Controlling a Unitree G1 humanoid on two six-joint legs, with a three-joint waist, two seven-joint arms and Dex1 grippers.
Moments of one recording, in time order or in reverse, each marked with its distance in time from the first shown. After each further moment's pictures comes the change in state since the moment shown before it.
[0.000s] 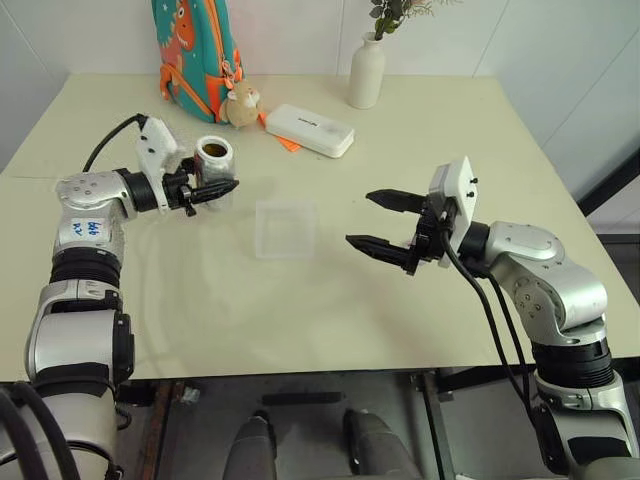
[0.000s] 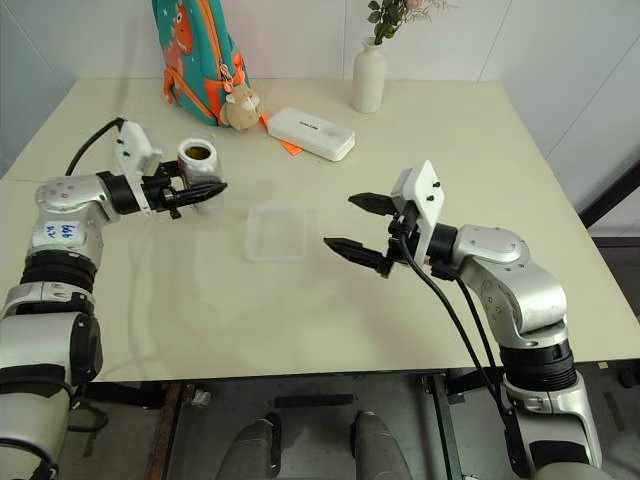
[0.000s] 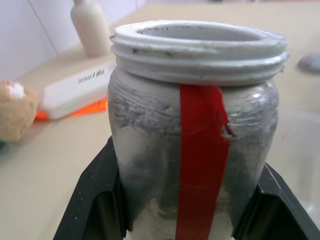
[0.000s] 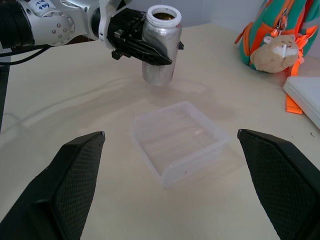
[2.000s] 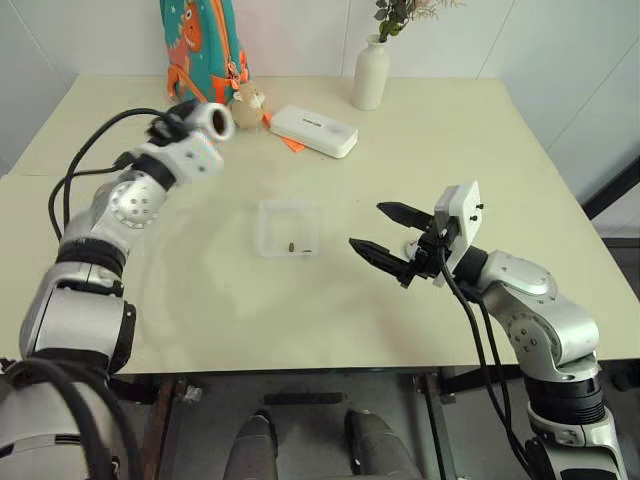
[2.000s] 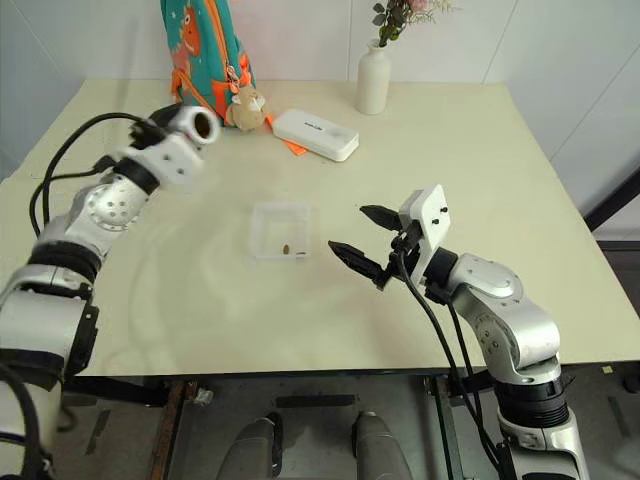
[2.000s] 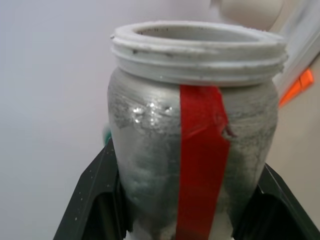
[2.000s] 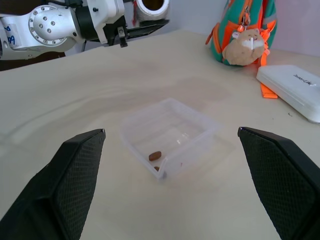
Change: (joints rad) left arm -0.064 0.015 -0.166 0.245 0.449 -0.401 1.030; right arm 0.164 0.066 -0.030 -0.102 0.011 -0.043 -0.168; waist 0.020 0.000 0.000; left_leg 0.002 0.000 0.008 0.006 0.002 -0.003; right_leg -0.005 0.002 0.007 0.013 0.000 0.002
